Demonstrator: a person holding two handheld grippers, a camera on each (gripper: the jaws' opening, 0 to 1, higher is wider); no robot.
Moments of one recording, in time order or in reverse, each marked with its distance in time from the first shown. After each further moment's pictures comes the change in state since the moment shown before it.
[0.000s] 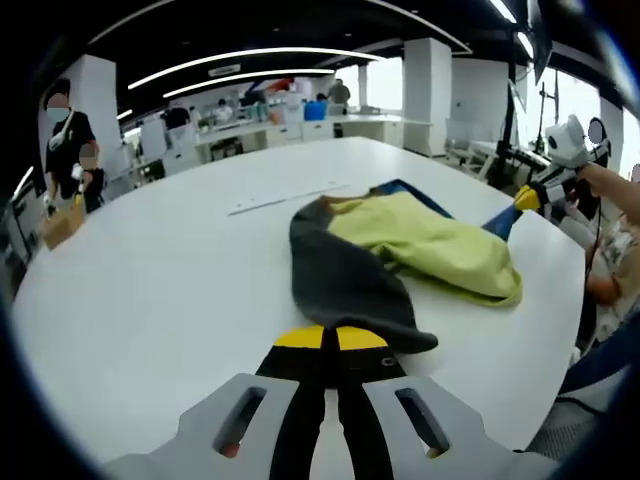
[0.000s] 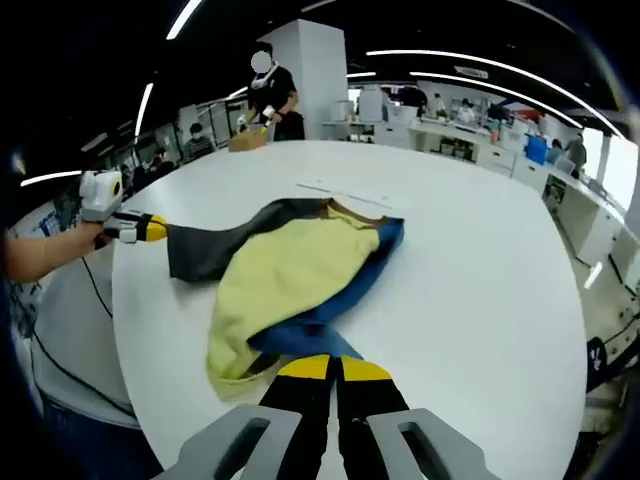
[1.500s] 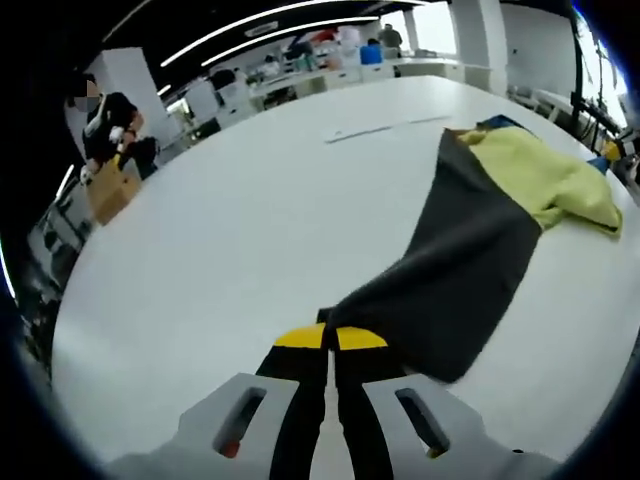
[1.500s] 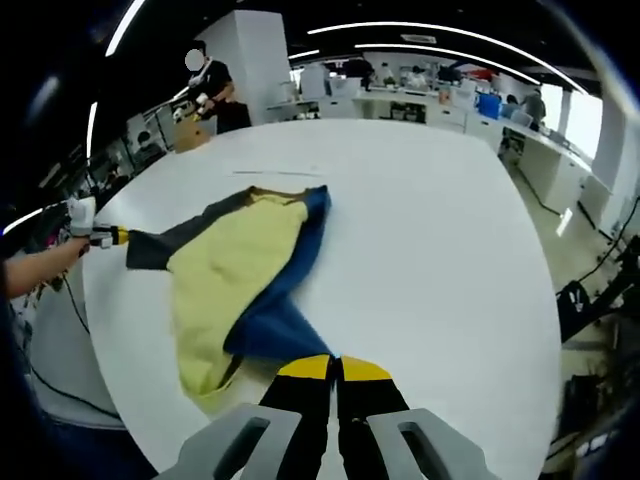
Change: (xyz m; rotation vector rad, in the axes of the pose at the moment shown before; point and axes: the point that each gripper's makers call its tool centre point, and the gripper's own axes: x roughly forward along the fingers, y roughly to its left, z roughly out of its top) left arm 0.013 0.137 -0.057 0.033 0.251 0.281; right arm -0.015 -0.052 -0.031 0.145 0.109 -0.136
